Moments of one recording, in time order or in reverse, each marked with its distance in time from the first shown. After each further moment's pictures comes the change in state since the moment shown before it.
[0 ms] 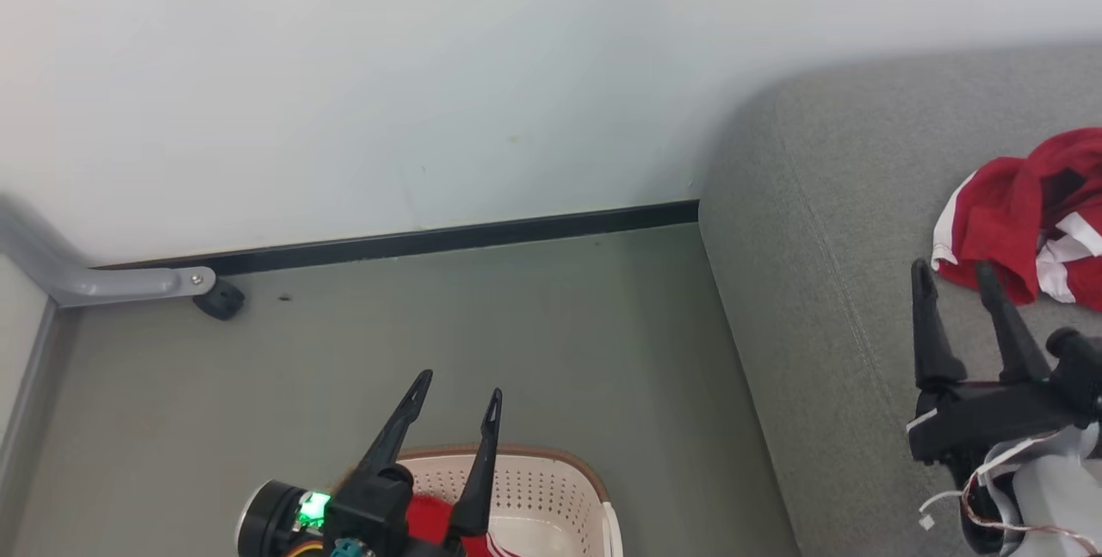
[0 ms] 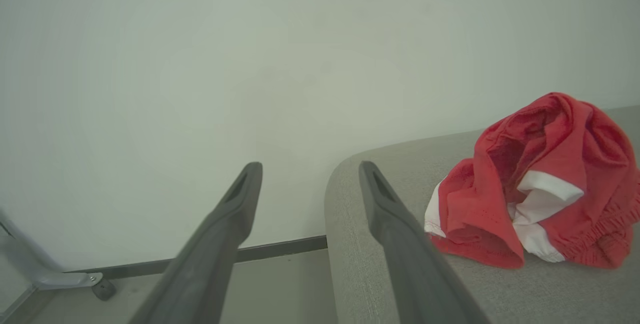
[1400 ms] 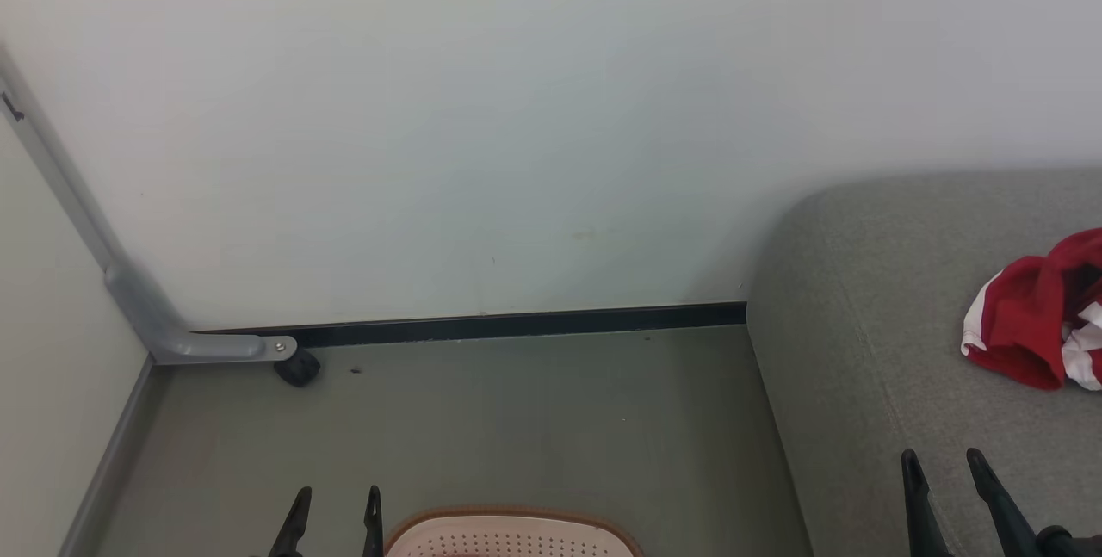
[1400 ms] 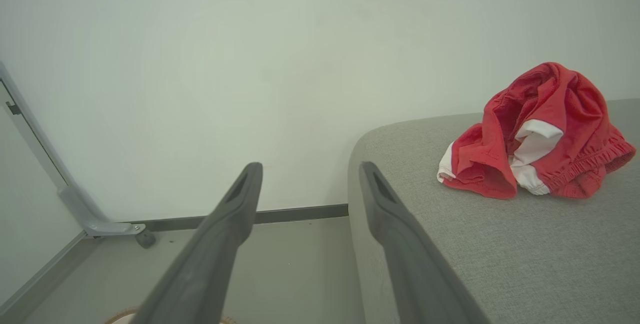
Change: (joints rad) left arm 0.203 -0.039 0.247 0.103 0.002 0.008 -0.004; right arm 0.480 0.030 0.006 -0.337 -0.051 -0.085 0.028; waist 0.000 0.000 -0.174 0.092
